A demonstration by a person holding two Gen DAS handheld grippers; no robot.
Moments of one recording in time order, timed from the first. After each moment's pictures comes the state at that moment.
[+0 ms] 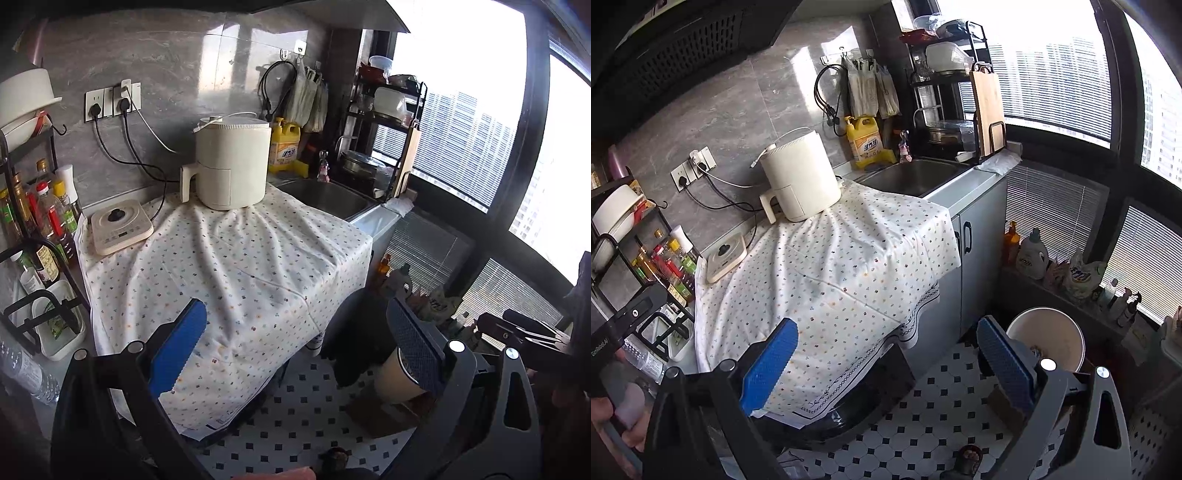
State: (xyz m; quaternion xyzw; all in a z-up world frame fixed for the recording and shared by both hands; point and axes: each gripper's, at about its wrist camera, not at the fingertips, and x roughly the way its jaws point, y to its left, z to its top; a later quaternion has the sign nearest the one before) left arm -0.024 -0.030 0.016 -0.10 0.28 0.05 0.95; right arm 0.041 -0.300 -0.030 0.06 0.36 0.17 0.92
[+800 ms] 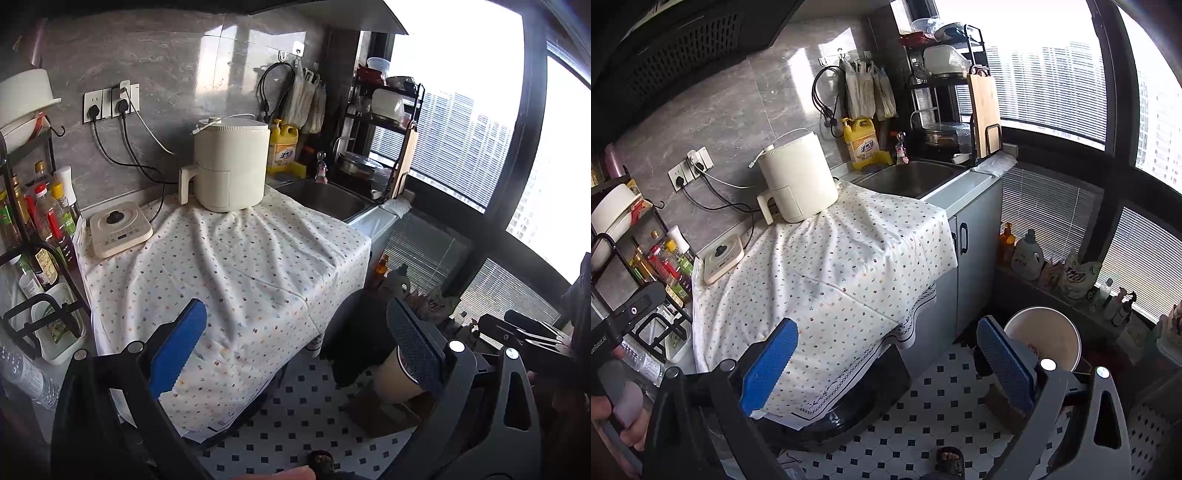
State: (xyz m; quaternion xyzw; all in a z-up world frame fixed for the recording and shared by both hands) left arm -0.024 -0.024 0.019 -0.10 0.28 0.05 0.95; right arm 0.033 -0.297 -0.026 0.06 0.35 0.16 0.92
